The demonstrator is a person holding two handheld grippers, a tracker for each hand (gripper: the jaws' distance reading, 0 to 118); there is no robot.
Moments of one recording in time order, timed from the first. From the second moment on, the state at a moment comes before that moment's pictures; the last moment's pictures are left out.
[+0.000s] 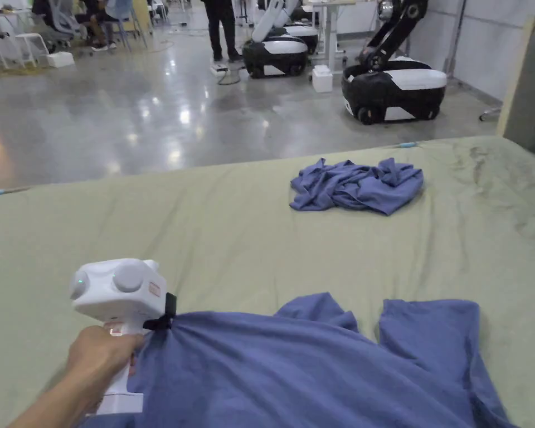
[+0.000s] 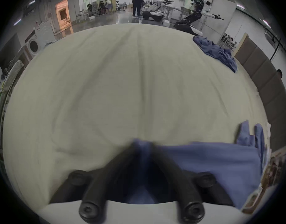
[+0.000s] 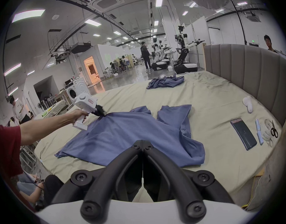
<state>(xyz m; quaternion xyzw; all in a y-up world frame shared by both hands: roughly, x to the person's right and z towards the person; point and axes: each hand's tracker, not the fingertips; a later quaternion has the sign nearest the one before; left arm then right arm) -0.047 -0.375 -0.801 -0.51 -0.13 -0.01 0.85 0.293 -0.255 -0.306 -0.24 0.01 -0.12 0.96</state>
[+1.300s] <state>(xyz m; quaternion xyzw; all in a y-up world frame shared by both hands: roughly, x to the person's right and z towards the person) -0.136 -0.166 -0.661 -0.35 -0.19 0.05 0.92 0.365 -0.182 -0.485 -0.32 0.04 -0.16 0.93</state>
